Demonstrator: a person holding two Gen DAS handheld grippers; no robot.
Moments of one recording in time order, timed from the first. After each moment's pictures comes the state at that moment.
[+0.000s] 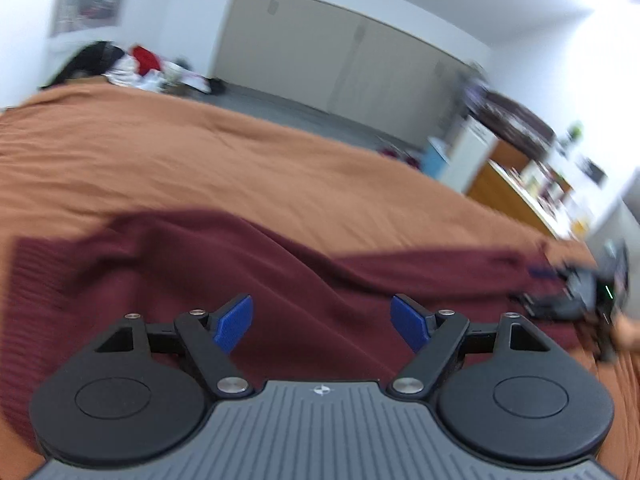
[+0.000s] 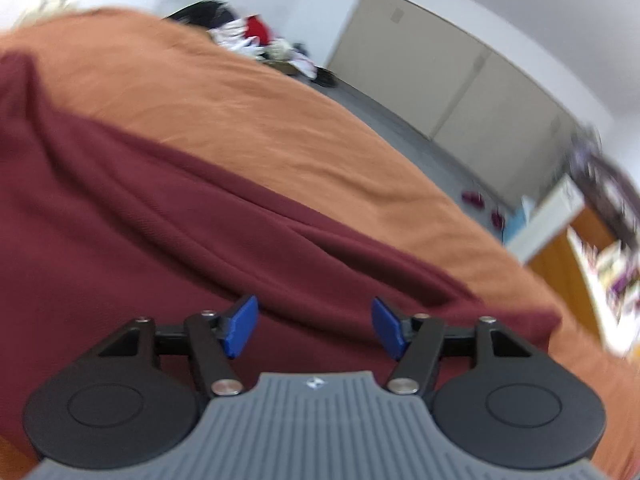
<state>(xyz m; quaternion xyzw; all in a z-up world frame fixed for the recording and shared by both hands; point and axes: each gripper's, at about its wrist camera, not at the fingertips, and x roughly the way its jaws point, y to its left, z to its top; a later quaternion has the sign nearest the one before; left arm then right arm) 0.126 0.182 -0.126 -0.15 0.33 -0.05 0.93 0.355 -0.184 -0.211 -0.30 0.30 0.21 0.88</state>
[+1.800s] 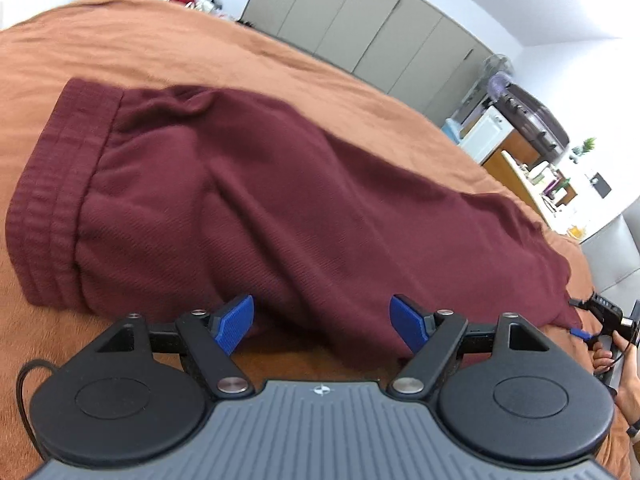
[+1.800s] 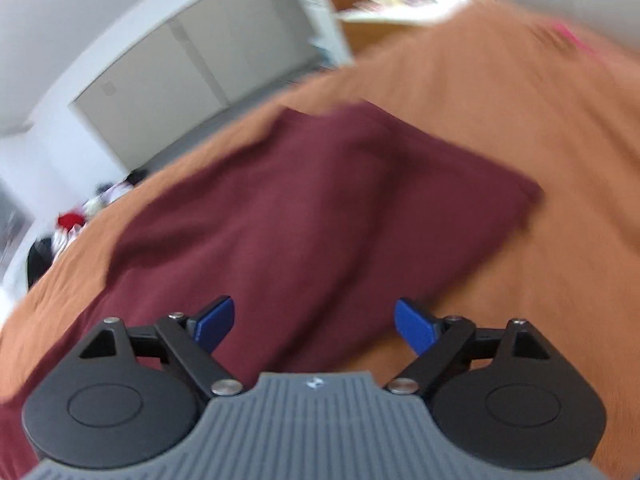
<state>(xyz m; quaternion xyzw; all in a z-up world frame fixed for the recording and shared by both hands) 0.090 0.223 -0.173 -0.24 0.39 -0.03 0.89 0.308 -0.447 -0.227 0.26 0.38 -0.07 0.88</state>
